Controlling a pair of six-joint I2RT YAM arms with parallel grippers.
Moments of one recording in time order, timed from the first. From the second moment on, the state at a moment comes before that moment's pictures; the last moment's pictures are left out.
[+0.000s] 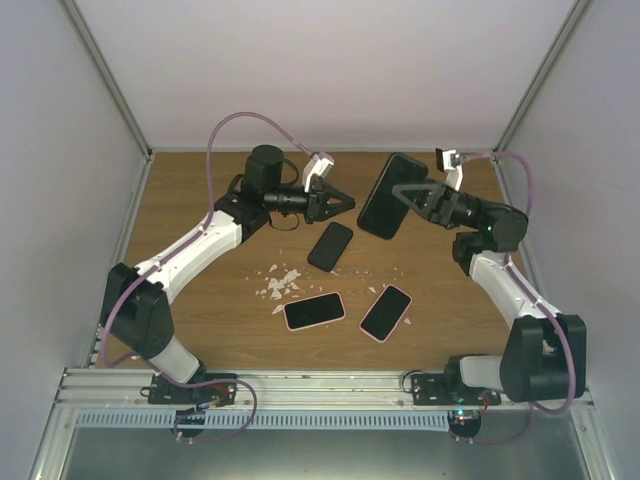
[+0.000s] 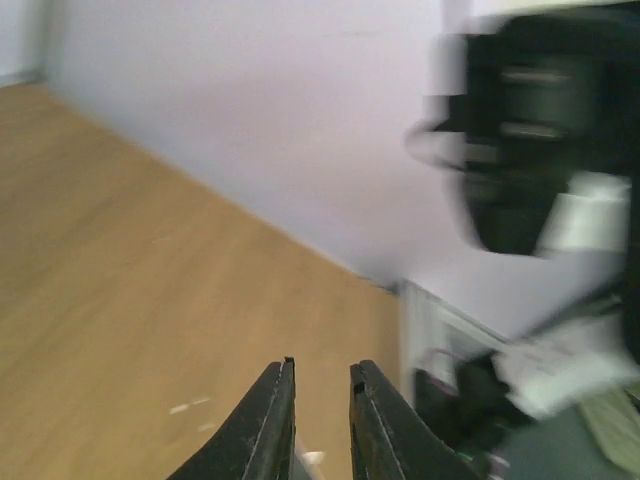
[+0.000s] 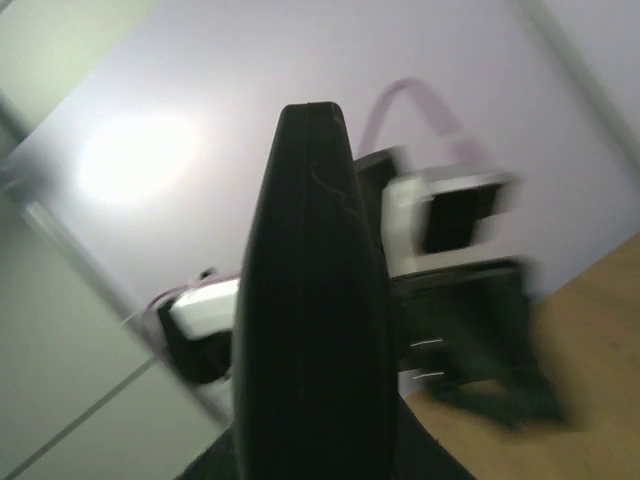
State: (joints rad) left arm -0.54 1.57 1.33 -0.04 0.96 -0.28; right arm 0.05 1.30 0.82 1.34 -1.22 1.51
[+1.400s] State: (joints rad) left arm -0.60 1.44 1.28 -0.07 1.03 -0.20; right arm 0.08 1.25 0.82 1.33 -1.30 1.48
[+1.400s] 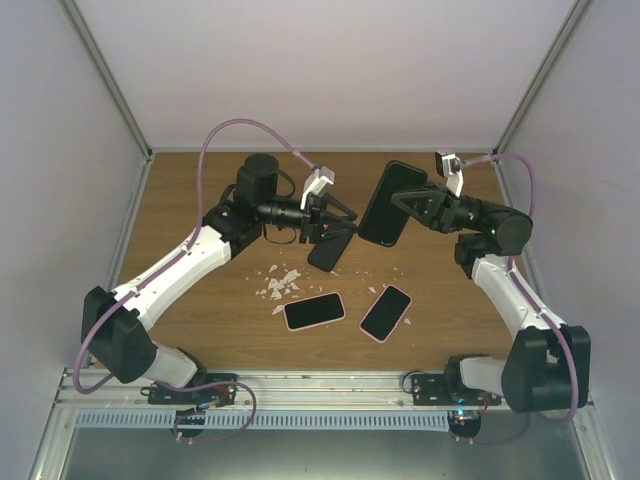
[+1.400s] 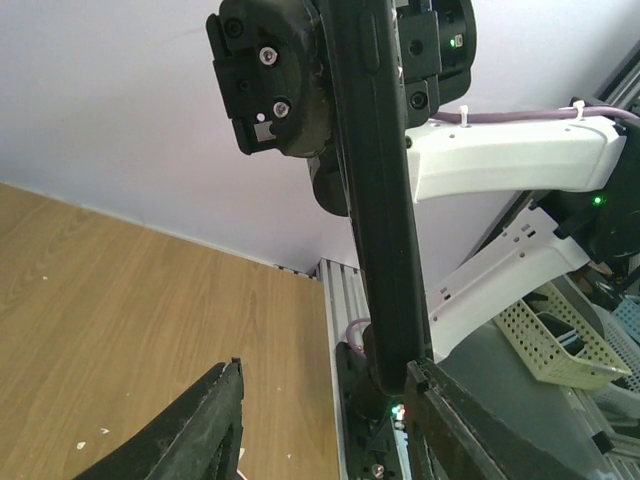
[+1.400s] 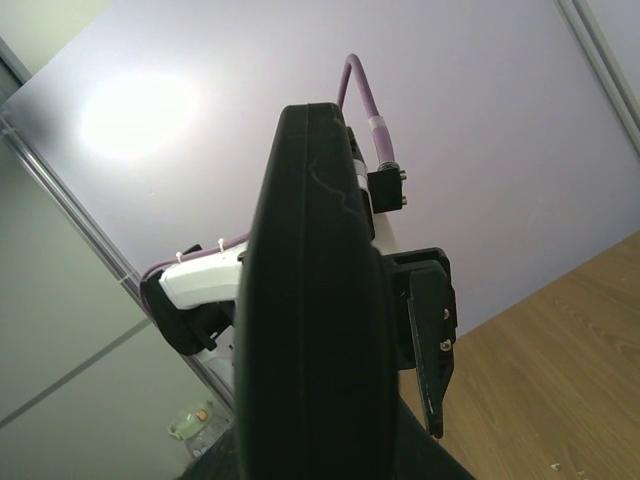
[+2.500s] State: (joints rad) left arm -0.62 1.45 1.27 -0.05 1.05 -0.22; right arm 0.07 1.24 0.82 1.31 -1.30 1.43
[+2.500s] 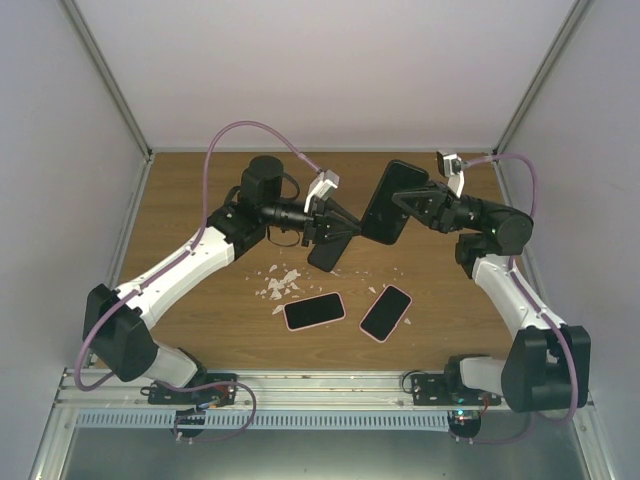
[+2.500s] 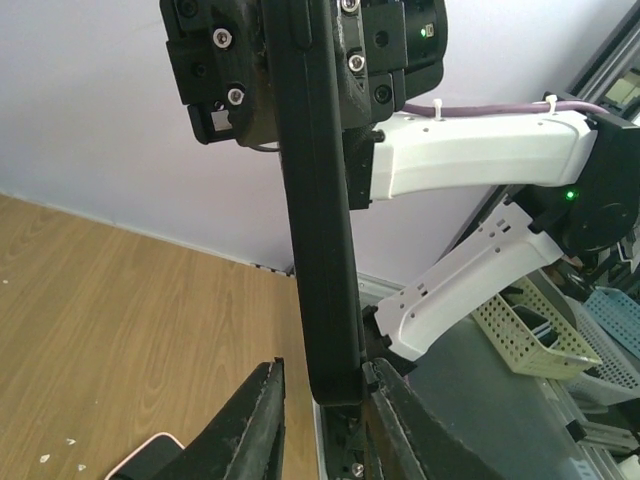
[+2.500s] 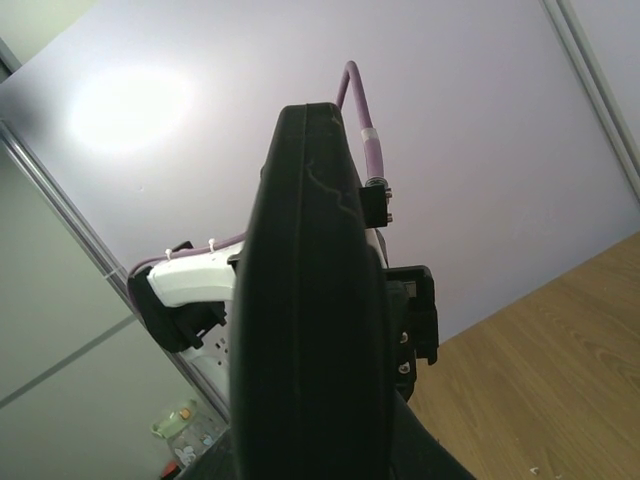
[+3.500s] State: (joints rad) left arm -0.61 1.45 1.27 0.00 1.07 -0.27; right arm 0.07 1.29 0.82 1.48 -1.25 1.64
